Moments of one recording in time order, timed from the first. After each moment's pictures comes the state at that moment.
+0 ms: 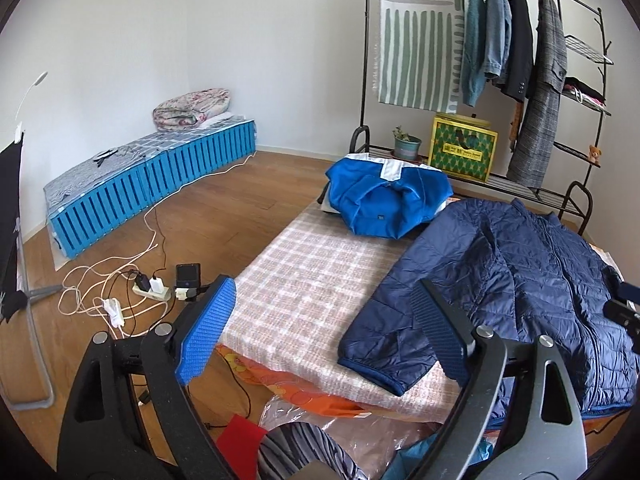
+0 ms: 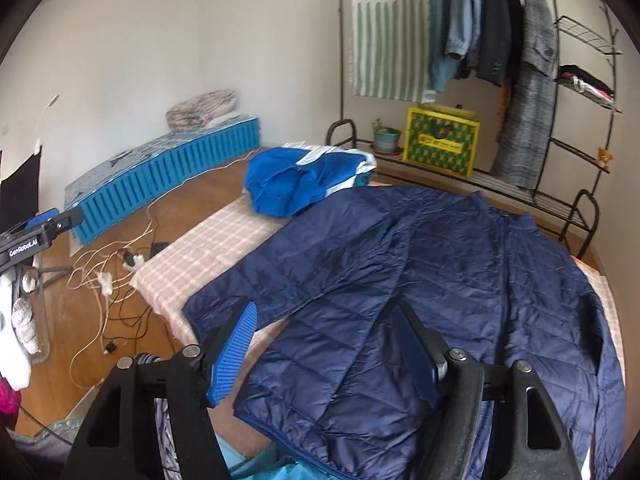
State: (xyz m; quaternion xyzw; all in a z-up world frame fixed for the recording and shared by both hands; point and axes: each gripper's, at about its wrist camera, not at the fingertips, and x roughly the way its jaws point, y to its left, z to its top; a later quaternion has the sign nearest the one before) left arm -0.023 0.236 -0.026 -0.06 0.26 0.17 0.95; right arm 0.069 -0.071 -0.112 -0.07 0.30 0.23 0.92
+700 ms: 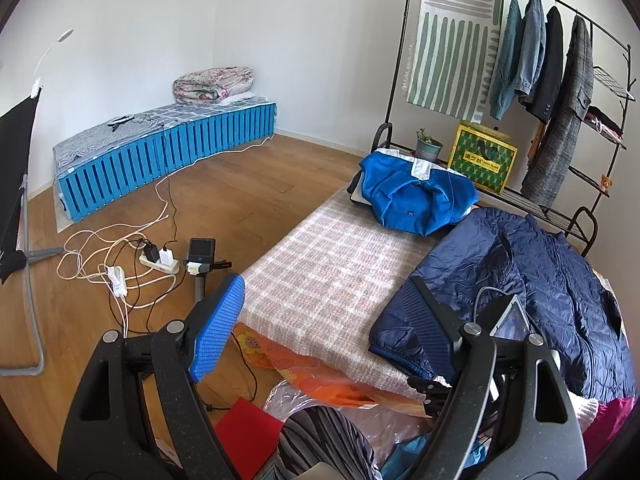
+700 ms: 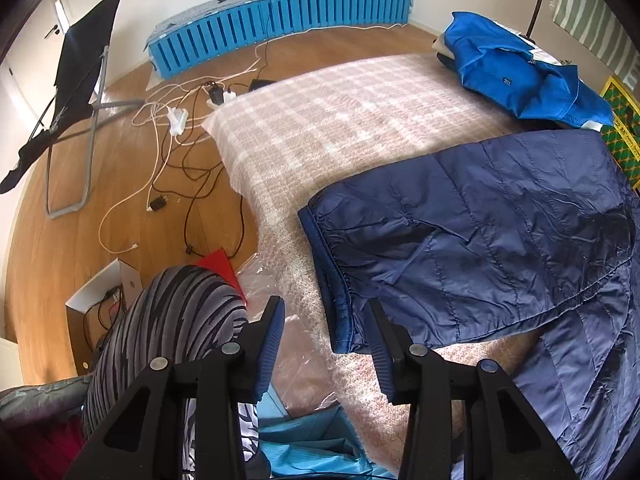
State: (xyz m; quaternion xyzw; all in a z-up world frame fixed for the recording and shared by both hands) left arm -0.054 0.295 -0.036 -0.12 0.27 0.19 0.94; right arm 0.123 0.160 -0.283 -0.25 0.47 0.38 0.76
